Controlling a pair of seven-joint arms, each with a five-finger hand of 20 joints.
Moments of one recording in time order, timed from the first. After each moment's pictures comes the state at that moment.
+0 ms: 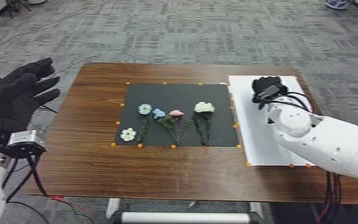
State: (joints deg) left arm 128.3 -50.7 -115.8 -128.0 44.9 5.4 3.5; right arm -33.8 -43.0 2.3 -71.3 -122.1 15.0 29.1
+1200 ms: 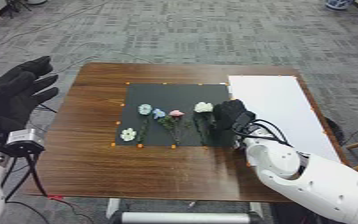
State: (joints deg) left arm 127.9 -50.8 -116.1 -128.1 44.9 5.3 3.3; right arm -55.3 -39.4 18.3 -94.7 -129.2 21.4 21.3
